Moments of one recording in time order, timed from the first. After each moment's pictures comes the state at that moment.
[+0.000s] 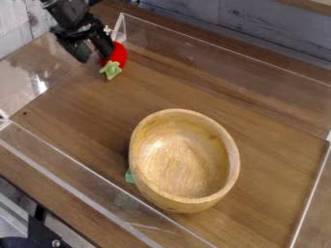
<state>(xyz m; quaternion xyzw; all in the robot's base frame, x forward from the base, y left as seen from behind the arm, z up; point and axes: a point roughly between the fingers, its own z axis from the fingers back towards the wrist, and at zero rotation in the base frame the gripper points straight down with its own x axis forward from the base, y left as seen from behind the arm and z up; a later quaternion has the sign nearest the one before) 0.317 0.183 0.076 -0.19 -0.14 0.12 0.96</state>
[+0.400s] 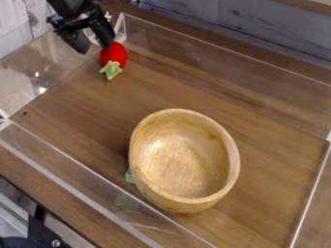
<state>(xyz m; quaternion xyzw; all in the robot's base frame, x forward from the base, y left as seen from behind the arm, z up) 0.316 0.175 0.094 -0.18 -0.15 0.13 0.96</state>
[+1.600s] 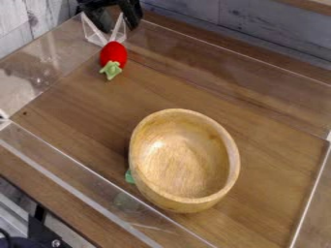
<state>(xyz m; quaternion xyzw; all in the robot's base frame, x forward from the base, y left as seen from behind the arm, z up) 0.343 0.138 0.119 -0.14 -0.16 0.11 0.97</state>
